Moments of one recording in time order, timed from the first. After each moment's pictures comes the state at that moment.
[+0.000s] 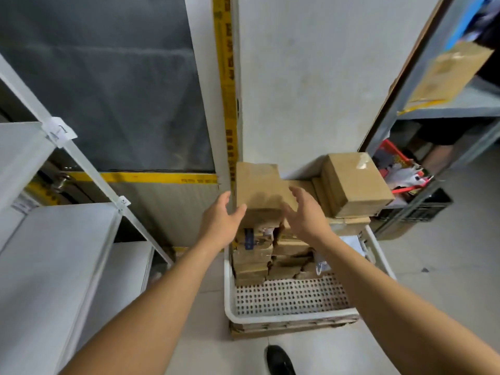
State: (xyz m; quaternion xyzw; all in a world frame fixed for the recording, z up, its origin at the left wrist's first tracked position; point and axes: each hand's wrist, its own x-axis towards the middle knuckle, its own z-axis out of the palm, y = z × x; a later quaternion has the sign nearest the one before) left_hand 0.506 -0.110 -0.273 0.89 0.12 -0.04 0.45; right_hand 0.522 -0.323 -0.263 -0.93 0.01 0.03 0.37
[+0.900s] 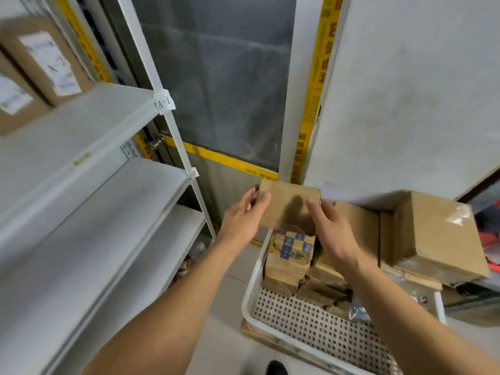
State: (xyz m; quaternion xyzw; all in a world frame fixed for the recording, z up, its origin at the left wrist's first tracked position) left_hand 0.471 -0.108 -0.240 0.78 0.28 0.05 0.56; right_hand 0.544 -0.297 -0.251 -0.77 -0.05 0.18 0.61
